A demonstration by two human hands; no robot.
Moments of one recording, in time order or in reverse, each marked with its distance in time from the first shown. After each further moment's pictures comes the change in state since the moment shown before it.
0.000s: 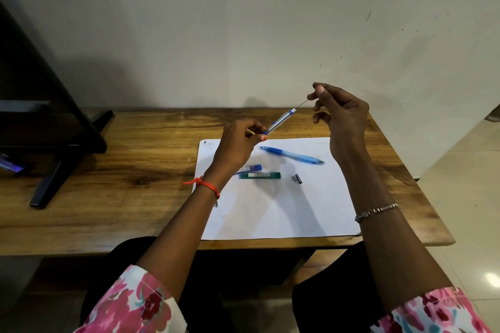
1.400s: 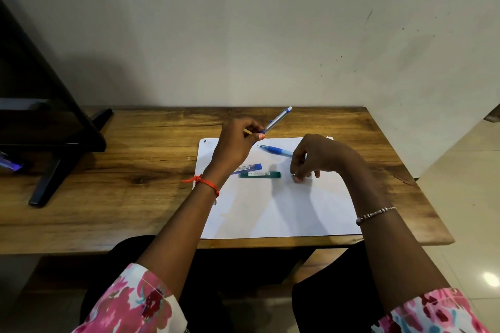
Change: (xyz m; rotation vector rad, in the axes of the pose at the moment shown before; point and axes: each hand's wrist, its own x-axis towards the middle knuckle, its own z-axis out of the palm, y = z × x) left_hand 0.000 -0.001 -0.001 0.013 0.002 -0.029; right_hand -0.008 0.013 -0.009 -1.183 -0.967 0.447
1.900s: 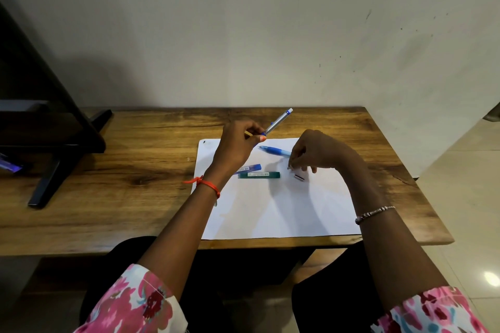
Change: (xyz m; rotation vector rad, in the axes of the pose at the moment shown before) left_hand 0.001 -0.002 0.003 -0.013 -0.008 -0.001; right_hand 0.002 0.000 -0.003 -0.003 0.117 -0.035
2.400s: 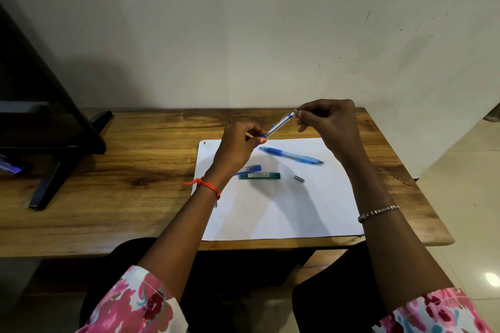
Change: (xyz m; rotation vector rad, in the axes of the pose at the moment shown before) left_hand -0.001 0.001 0.000 0.020 -0.026 -0.002; right_hand -0.009 -0.011 -0.011 0.667 0.748 -0.281
